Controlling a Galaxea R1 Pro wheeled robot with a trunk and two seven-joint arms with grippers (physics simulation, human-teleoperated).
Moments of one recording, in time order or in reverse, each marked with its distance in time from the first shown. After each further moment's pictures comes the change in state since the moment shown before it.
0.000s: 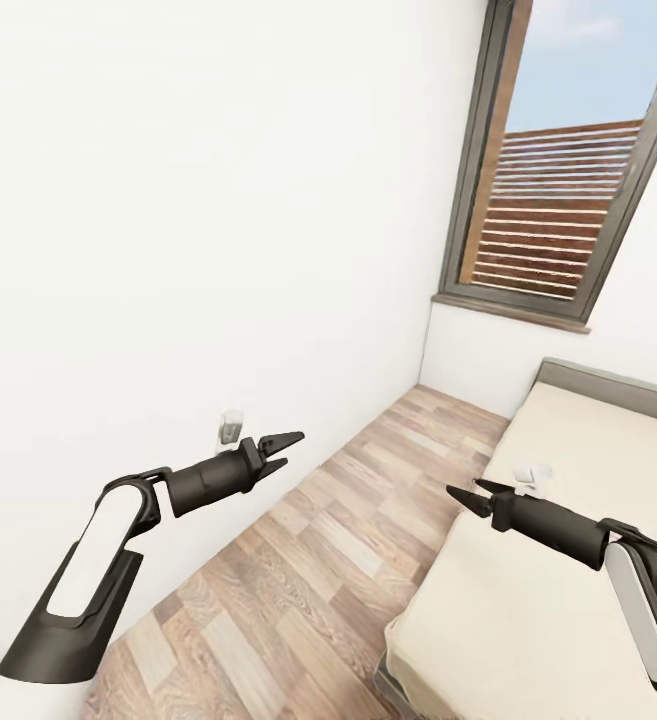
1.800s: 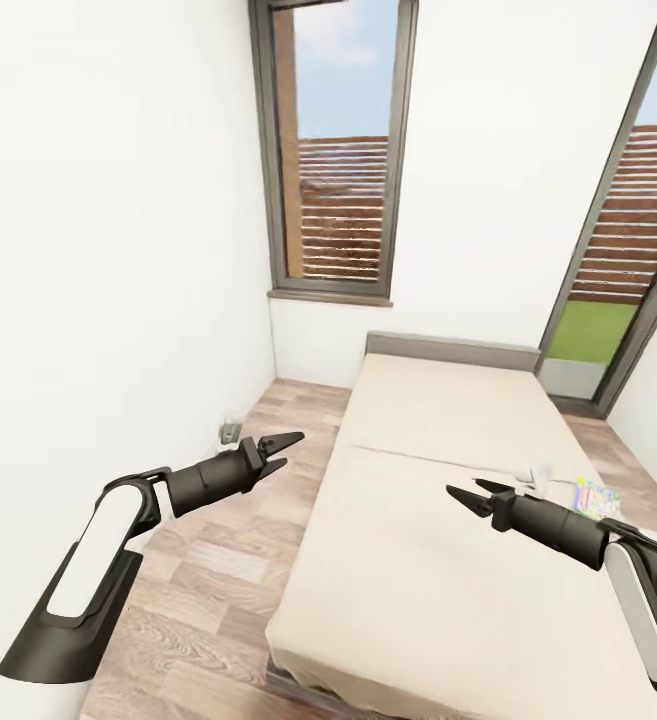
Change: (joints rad) left arm 0.000 0.000 0.000 0.000 -0.003 0.000 0.001; right arm 0.000 0.000 0.000 0.000 0.000 0.001 -0.002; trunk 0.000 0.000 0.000
